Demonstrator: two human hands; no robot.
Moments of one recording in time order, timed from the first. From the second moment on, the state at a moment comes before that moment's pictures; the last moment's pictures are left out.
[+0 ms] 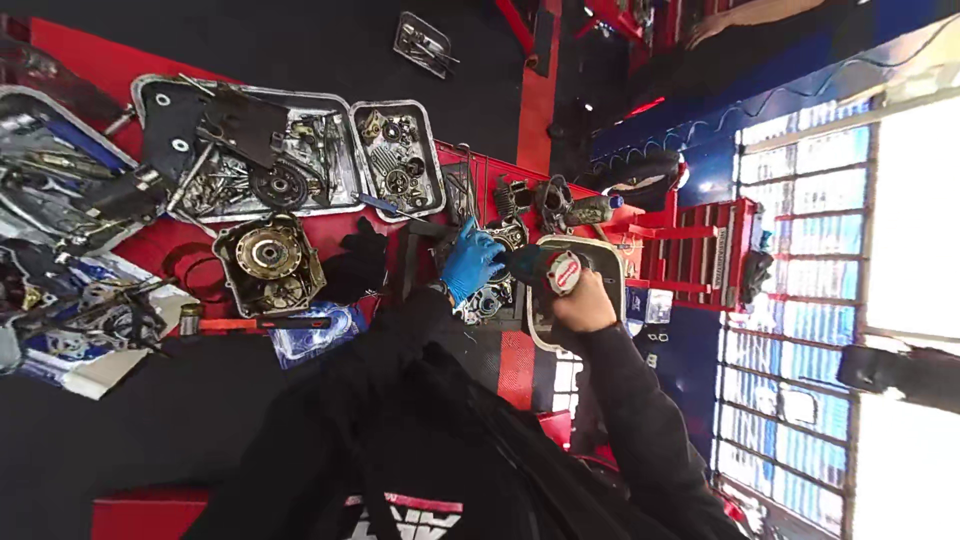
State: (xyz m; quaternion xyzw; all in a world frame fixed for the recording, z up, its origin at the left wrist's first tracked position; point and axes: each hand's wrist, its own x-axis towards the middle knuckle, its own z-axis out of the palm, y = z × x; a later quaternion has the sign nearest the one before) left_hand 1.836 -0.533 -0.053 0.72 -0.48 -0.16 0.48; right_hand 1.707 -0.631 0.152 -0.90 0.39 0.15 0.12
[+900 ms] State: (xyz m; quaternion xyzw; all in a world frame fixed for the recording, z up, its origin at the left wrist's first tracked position) left_hand 1.849 -0.540 -0.054 0.72 -0.54 -0.22 0.39; right_hand 1.729 -0.669 0.149 -0.92 0.24 0.26 0.18
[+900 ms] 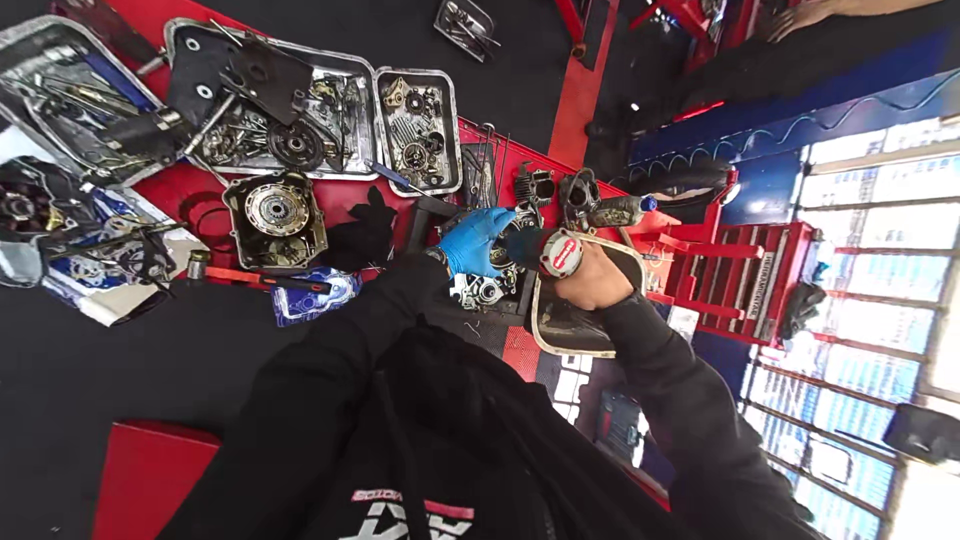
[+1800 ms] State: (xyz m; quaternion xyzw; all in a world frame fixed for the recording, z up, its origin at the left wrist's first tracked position) left_hand 1.841 -0.545 -0.070 0.70 -0.51 -0.22 0.44; right_hand 1.720 -0.664 0.143 -0.92 0.27 0.23 0.16
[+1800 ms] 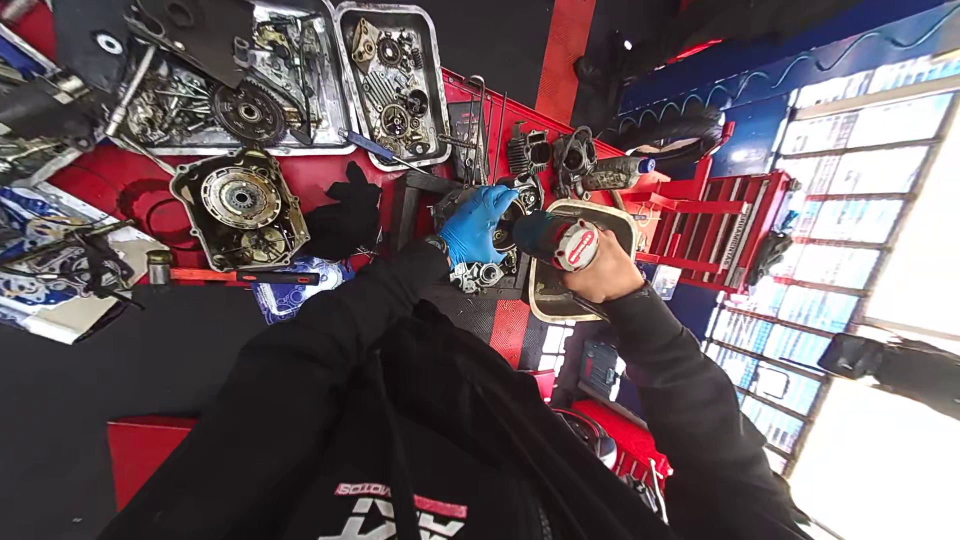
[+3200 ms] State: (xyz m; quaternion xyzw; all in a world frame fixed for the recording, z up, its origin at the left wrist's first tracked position) left_hand 1.840 -0.531 -0.056 0.72 -0.54 -0.22 0.39; right_hand 1.726 -0.675 0.147 -0.89 0.32 0.30 0.14
